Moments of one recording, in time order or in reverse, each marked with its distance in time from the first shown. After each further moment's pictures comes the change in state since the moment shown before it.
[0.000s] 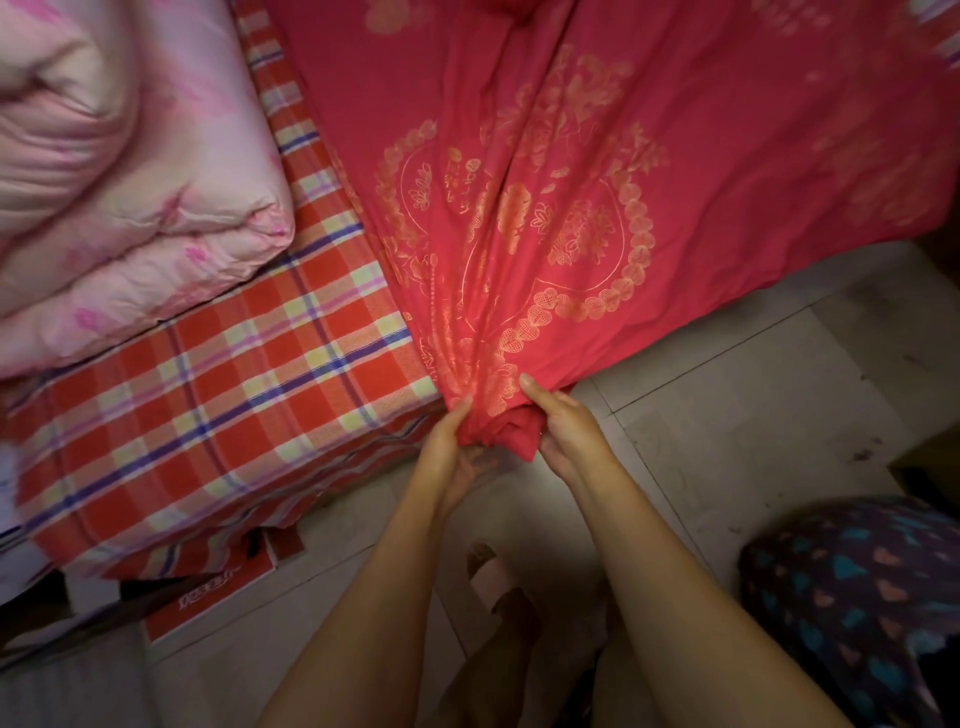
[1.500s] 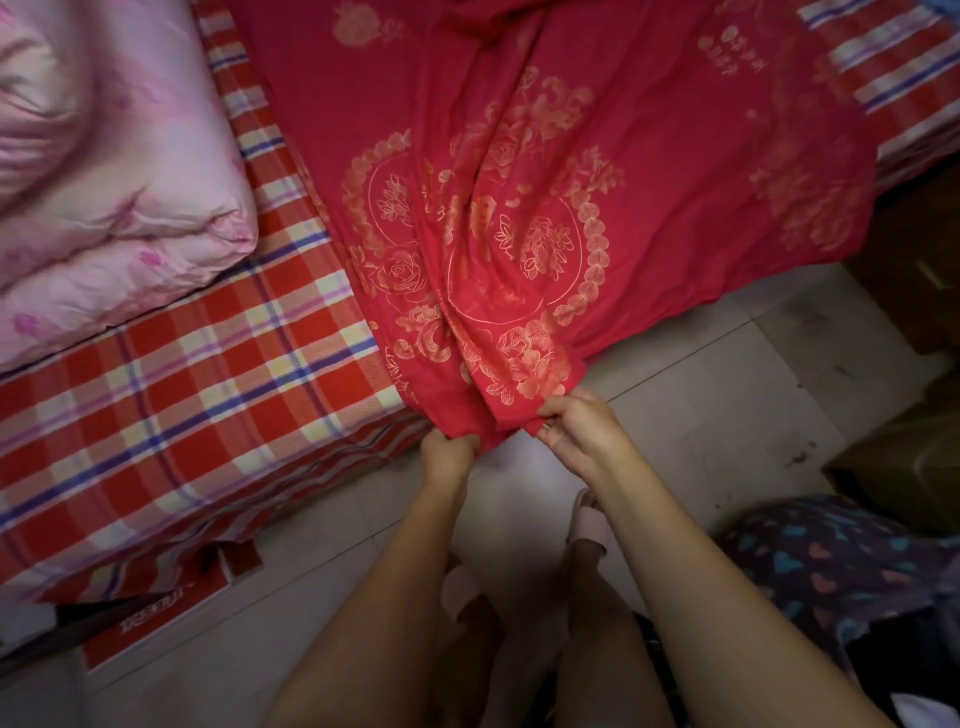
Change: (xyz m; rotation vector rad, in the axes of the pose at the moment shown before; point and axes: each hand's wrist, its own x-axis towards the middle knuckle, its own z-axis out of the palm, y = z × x) left_hand 0.024 -0.033 0.034 0.273 0.317 0.108; right_hand -0.032 -0.055 -0.009 -0.070 0.099 0.002
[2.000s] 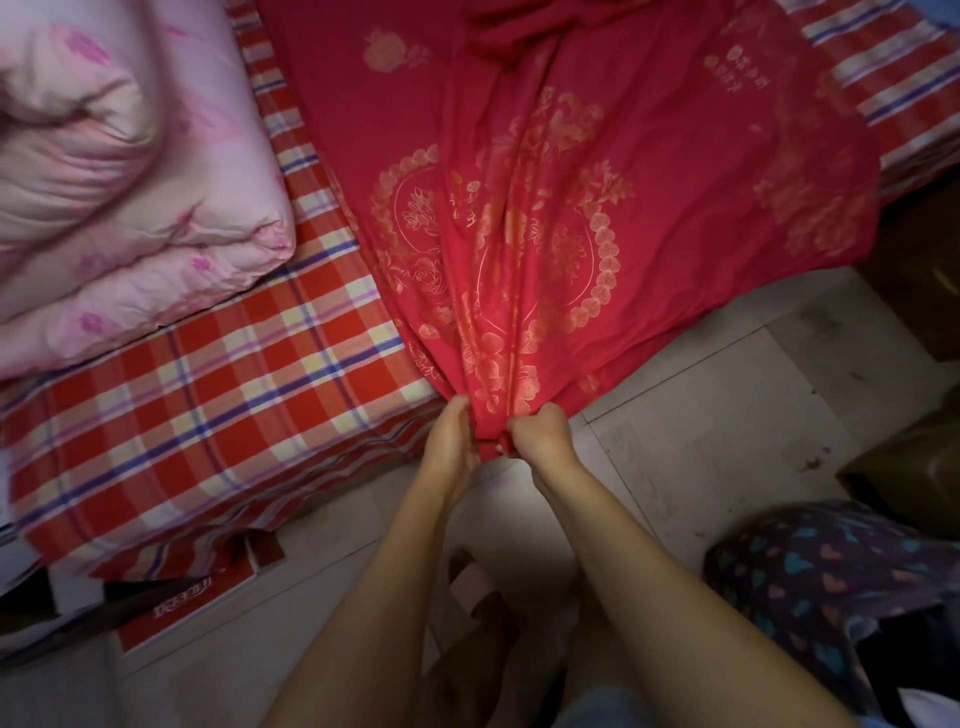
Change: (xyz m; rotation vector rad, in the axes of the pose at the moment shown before) left_hand -0.067 0.057 -0.027 -0.168 -0.393 0.023; right_hand -0.003 0.049 0.028 -0.664 0.208 -0.119
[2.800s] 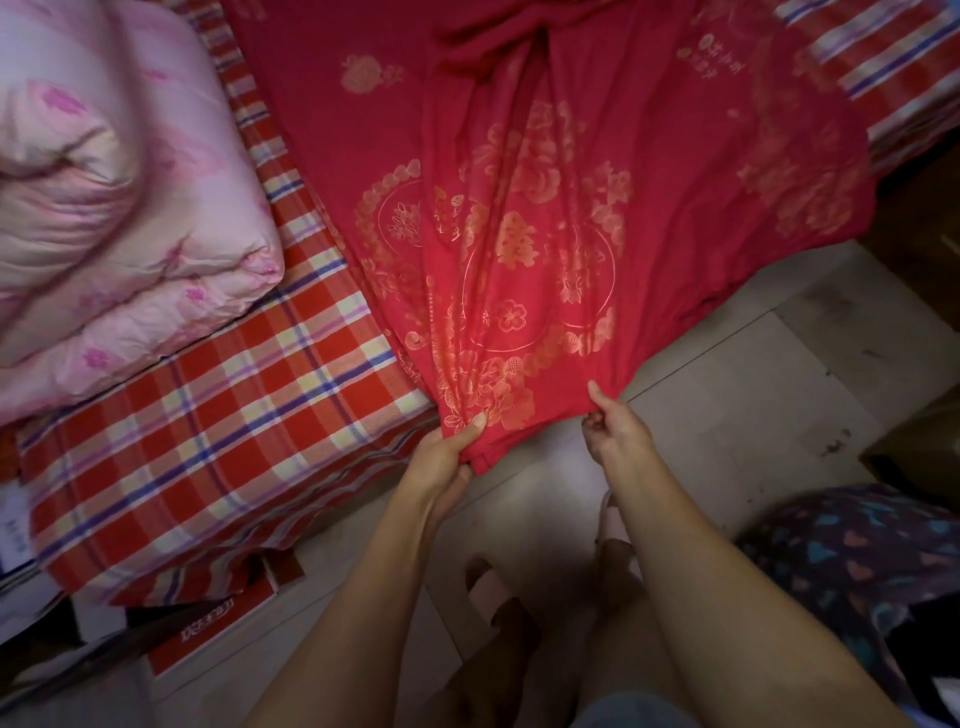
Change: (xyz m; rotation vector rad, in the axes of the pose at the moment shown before) left_hand -0.005 -0.004 -0.009 -0.103 -0.022 -0.054; right_hand 0.057 0.017 -0.080 0.959 0.076 0.256
